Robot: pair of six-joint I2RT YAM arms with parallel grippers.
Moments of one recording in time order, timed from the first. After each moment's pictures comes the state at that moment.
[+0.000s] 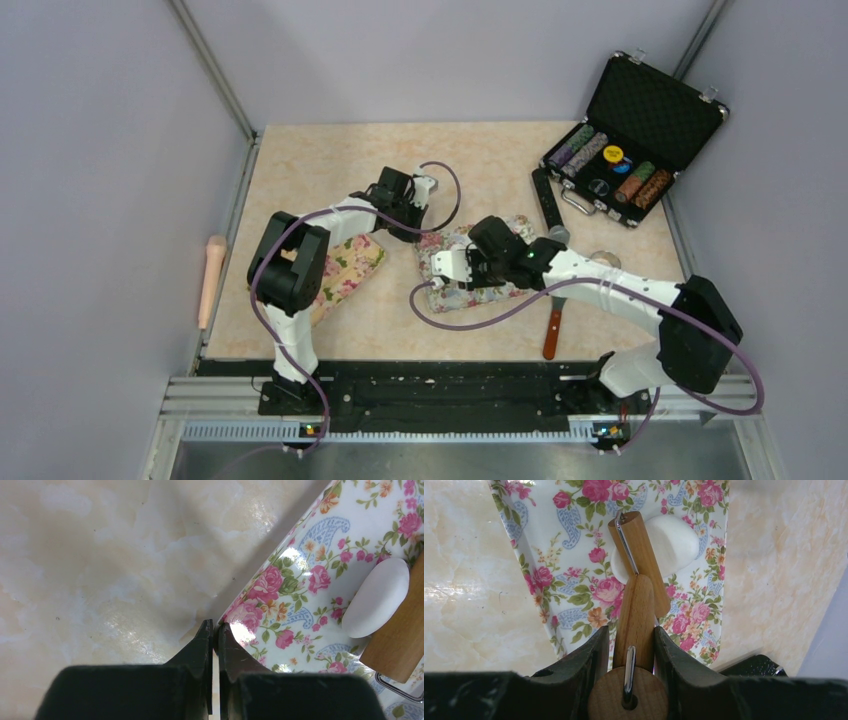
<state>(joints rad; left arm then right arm) -0.45 1.94 1.26 -0.28 0.26 0.08 0.85 1.42 0.95 -0.50 -0.01 -0.89</state>
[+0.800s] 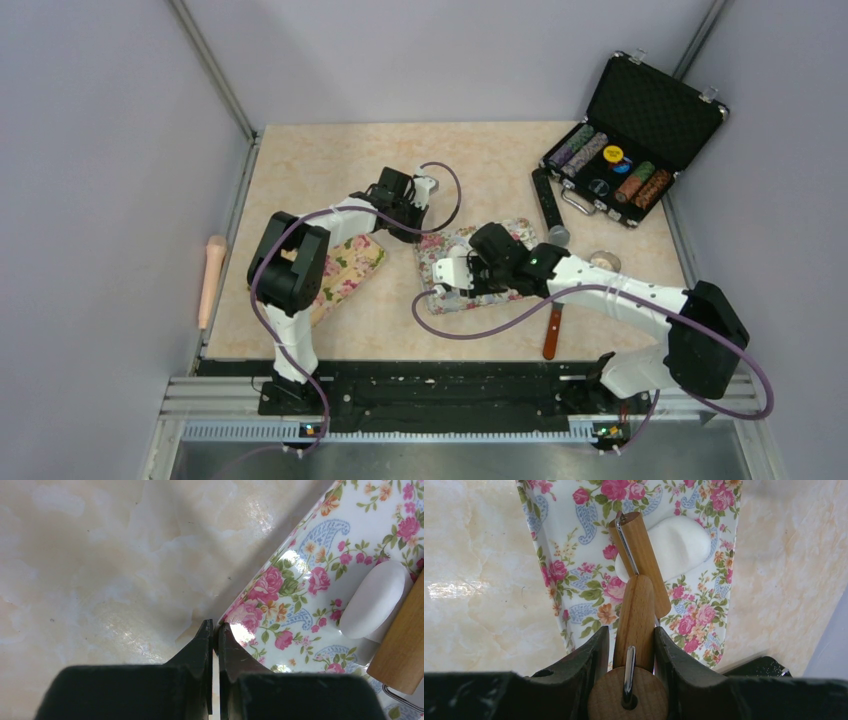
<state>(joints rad) -0.45 1.94 1.26 -0.28 0.27 0.08 0.89 1.37 0.92 -0.53 -0.01 -0.87</state>
